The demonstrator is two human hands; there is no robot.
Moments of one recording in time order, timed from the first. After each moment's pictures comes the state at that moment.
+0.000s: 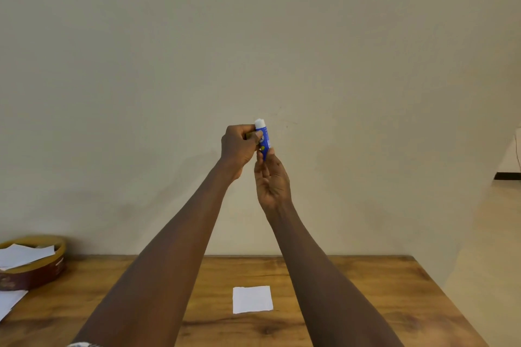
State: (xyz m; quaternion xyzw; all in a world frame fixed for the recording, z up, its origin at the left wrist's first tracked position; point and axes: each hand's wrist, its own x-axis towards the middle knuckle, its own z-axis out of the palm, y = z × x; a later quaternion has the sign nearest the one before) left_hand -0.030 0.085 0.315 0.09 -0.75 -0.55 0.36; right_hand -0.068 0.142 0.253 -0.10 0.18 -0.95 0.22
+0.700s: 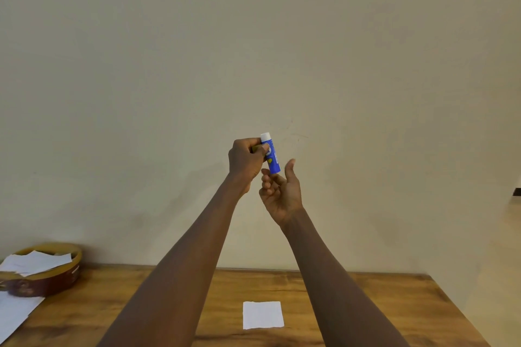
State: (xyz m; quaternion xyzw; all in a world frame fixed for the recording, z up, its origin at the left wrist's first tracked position) left_hand -0.017 0.082 0.318 0.12 -0.74 -0.53 0.39; right_hand -0.063 0.145 0.261 -0.10 0.31 -0.90 0.29
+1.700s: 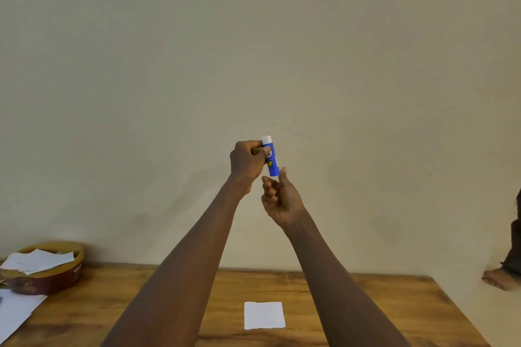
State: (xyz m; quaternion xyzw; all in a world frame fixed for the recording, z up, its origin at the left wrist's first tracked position) left_hand -0.018 0.078 0.316 0.14 -0.75 -0.52 0.38; right_hand -0.062 0.146 0.257 -0.06 0.32 -0.89 0.33
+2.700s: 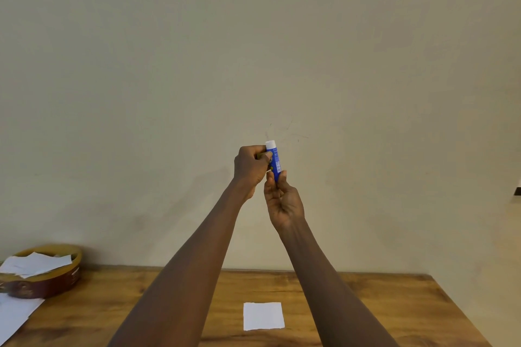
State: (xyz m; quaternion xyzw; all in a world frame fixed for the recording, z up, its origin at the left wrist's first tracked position) left_hand -0.025 0.085 0.307 0.12 -0.76 -0.54 0.34; right_hand -0.048 0.150 0.254 -0.04 0.16 -0.95 0.27
